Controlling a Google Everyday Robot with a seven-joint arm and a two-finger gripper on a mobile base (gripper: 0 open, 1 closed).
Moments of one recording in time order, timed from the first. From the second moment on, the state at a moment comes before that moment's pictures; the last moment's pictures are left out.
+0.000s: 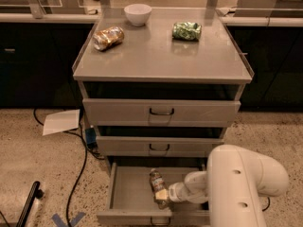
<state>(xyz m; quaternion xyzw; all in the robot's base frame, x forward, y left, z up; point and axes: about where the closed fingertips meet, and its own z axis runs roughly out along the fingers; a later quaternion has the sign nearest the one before) 0.545 -0.068 0.154 -0.07 0.96 0.26 0.12</state>
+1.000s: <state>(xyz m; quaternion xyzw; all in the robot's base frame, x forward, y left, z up) 0.501 -0.110 0.285 -0.23 0.91 0.31 0.13</state>
